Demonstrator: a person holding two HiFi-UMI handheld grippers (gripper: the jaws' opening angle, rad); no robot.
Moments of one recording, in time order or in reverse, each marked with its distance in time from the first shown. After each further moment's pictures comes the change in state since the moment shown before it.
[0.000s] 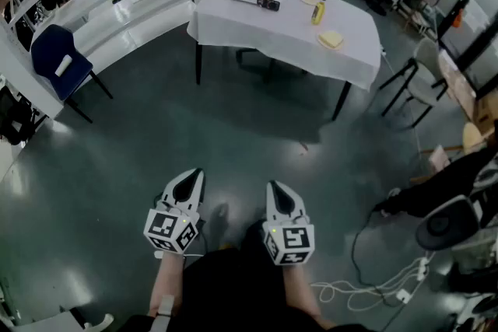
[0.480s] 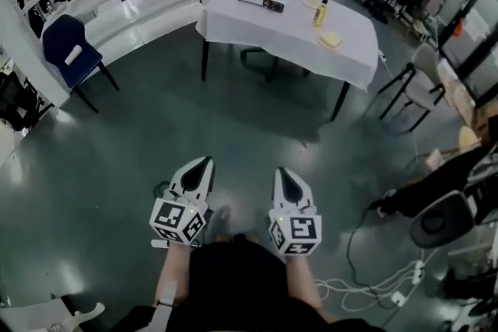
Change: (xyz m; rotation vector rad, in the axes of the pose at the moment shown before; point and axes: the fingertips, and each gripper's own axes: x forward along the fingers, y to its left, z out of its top) left arm -0.053 -0.054 0.021 -0.001 -0.094 -0.012; right arm -0.066 0.011 0.026 0.003 -0.085 -0.021
